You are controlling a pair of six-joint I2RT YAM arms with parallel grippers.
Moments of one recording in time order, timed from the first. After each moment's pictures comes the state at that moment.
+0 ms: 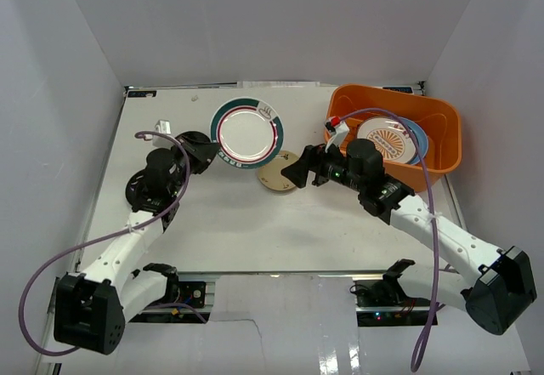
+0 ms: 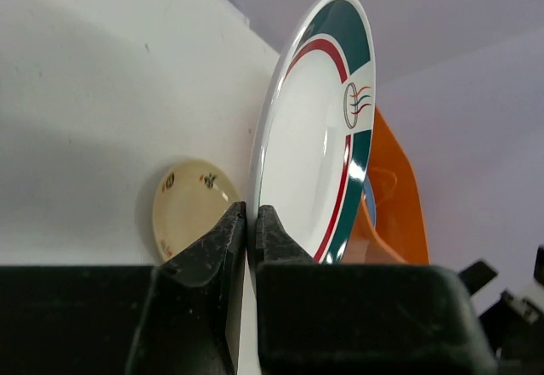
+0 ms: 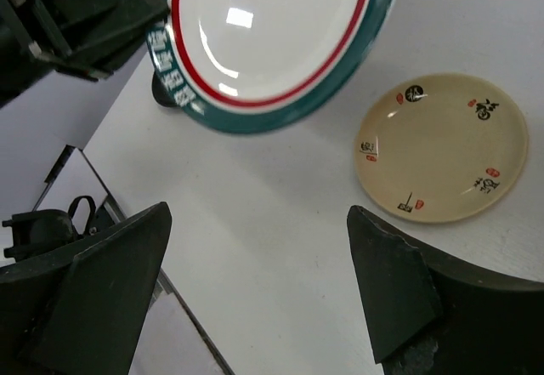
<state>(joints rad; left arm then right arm) -0.23 1.02 0.59 0.33 0.12 -0.95 0.68 1.08 0.78 0.02 -0.26 0.47</state>
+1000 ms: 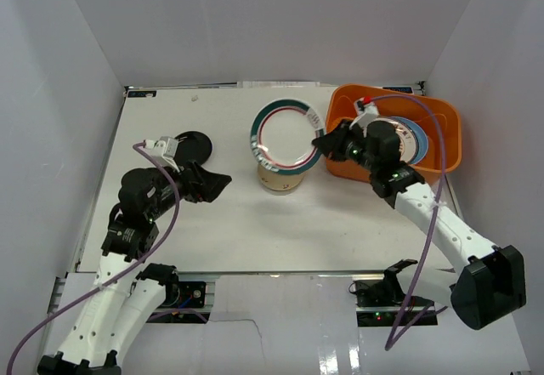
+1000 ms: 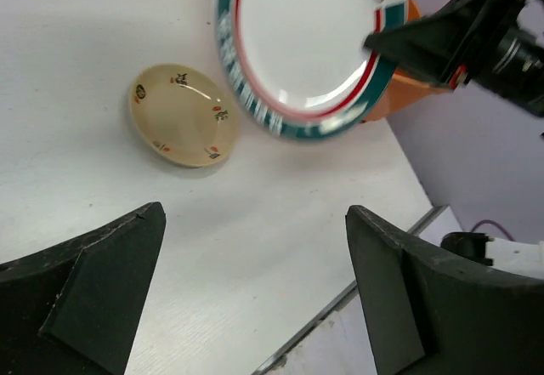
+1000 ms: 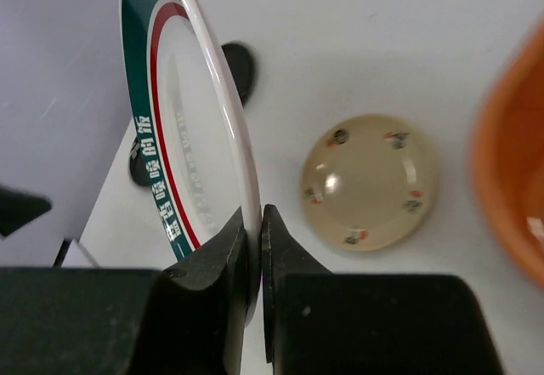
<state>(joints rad) -0.25 0.63 0.68 -0.22 0.46 -0.57 0.55 1.16 0.85 0.07 -0.24 0.59</state>
